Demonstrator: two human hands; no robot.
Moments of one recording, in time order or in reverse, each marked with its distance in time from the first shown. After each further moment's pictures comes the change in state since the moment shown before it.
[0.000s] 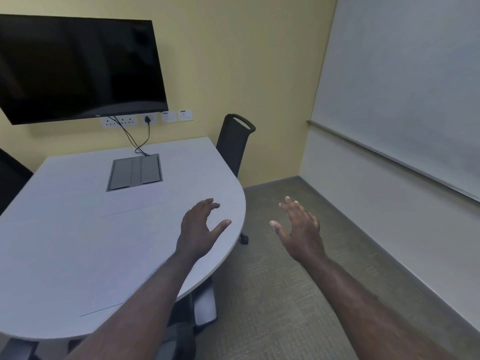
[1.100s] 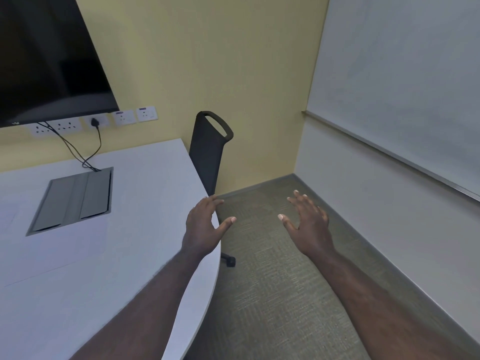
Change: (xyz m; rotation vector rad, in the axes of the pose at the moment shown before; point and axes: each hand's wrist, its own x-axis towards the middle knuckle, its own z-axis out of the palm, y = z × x) left_hand 0.308 -0.050 0.221 0.043 -0.053 0.036; right_hand 0.303 0.194 0.086 -0.024 -0.041 0.106
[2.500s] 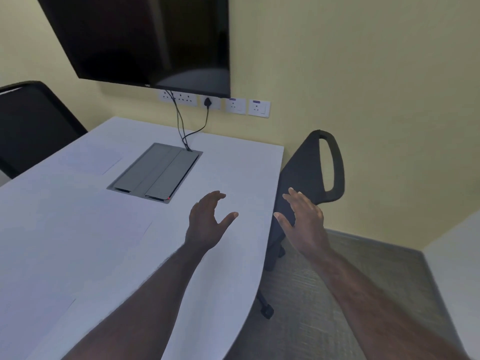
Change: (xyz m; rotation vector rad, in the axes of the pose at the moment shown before) left_hand 0.214 -0.172 0.014 0.121 0.431 -0.526; right_hand 0.373 -0.094 0.233 0.217 -0.347 -0.591
